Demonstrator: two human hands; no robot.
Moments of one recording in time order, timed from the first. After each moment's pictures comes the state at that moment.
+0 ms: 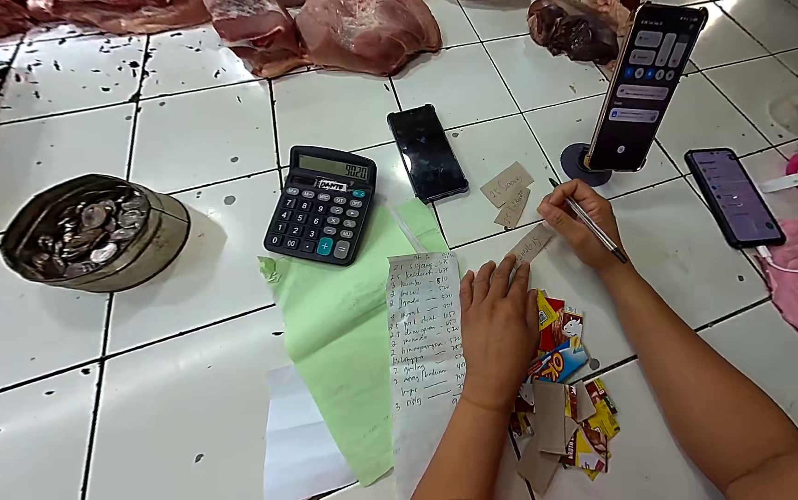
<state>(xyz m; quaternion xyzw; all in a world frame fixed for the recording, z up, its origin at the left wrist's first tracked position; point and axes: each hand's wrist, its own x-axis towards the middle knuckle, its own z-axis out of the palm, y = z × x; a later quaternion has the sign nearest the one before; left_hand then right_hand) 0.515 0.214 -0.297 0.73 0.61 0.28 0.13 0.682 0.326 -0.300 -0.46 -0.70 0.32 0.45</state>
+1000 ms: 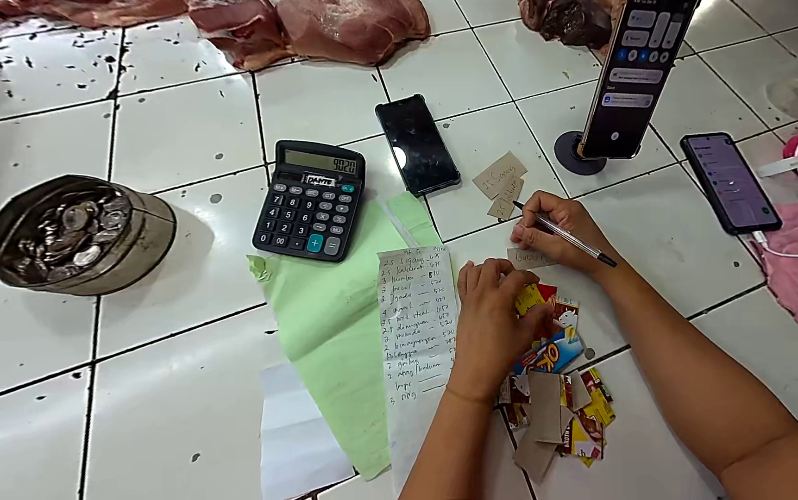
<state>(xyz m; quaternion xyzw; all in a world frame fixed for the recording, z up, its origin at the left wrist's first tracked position) 0.502 0.217 -0.294 0.73 0.54 0.33 0.26 0.674 0.317 -0.294 -0.41 -0.73 0.42 0.36</state>
